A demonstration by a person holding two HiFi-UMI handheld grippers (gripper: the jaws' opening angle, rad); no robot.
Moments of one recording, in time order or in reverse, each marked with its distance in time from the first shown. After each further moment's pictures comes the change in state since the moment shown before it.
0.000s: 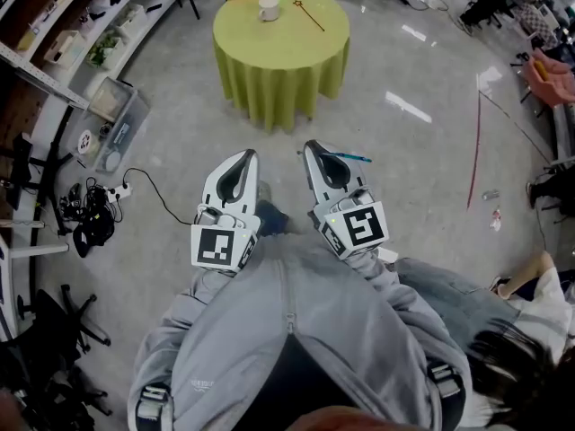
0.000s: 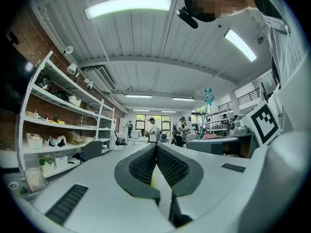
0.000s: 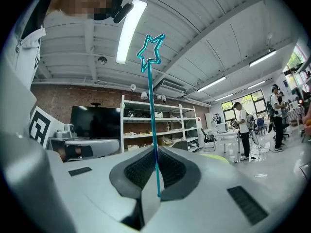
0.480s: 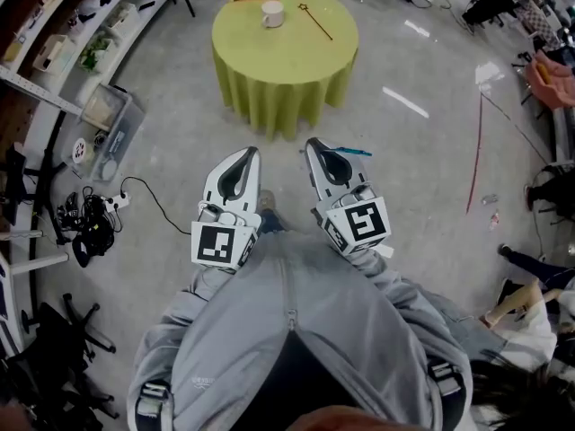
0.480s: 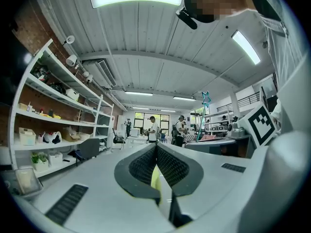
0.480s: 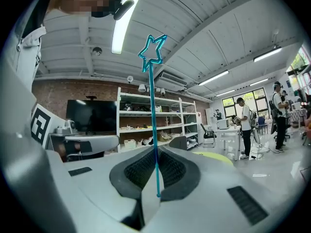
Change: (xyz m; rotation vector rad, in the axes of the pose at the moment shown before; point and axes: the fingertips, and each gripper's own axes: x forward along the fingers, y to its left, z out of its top) left arm 0.069 0.077 -0.011 -0.032 0.013 -0.038; right arm 0.099 -0.030 -0.014 -0.014 0.072 -0.016
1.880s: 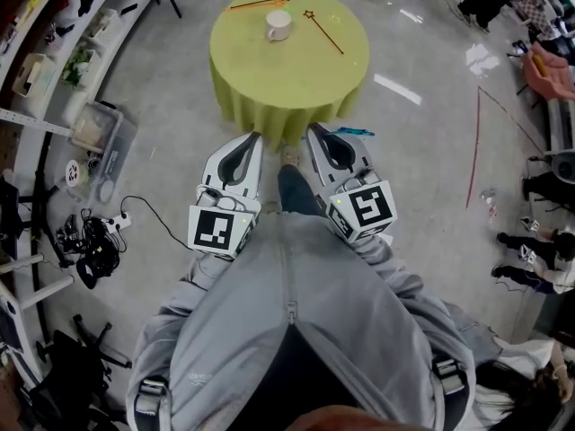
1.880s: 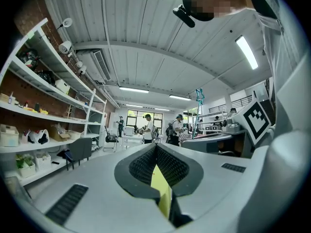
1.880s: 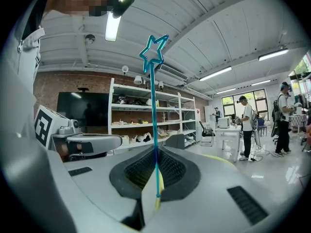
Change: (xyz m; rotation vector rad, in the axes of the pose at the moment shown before) left arm 0.102 0.117 -0.004 -0.005 0.015 -0.123; right arm 0.147 -0.035 0.008 -0.029 0.051 -0.040
